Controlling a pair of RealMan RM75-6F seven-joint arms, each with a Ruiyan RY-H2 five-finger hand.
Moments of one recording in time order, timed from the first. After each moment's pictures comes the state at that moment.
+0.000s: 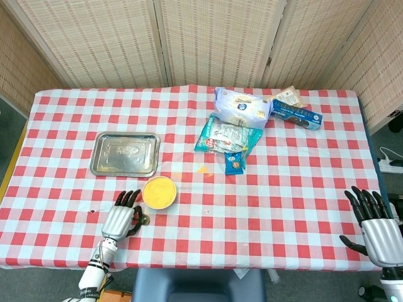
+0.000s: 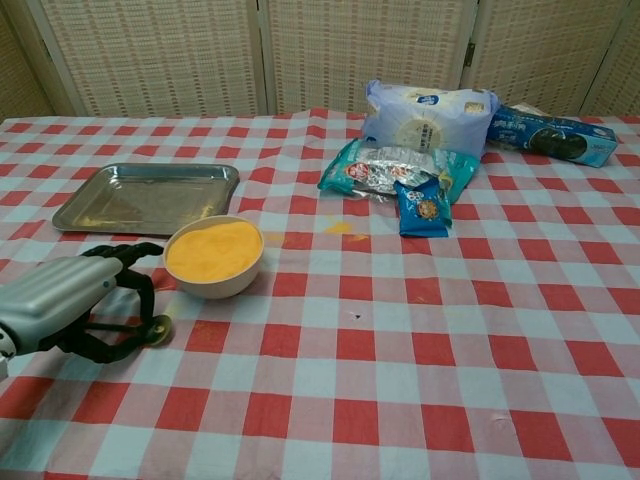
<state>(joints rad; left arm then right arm) -0.36 -1.73 -0.08 -1.40 1.30 1.16 0.43 0.00 -1.11 0.00 -1.57 -1.63 1.56 -0.05</state>
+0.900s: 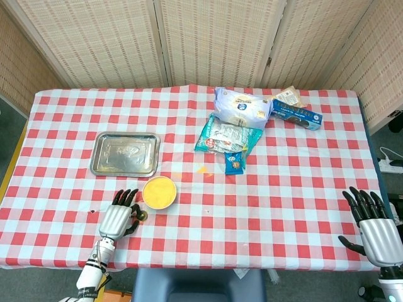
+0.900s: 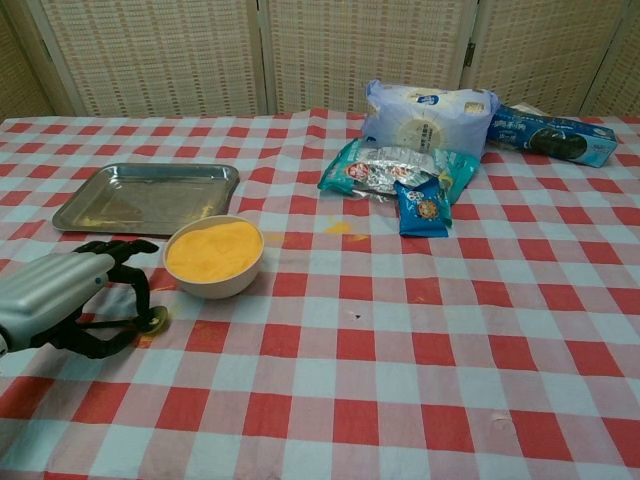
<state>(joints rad) -0.37 -1.72 -0.07 -1.37 1.32 1.19 0.40 0.00 -1.11 -0.01 -1.58 -1.63 1.55 -0.06</state>
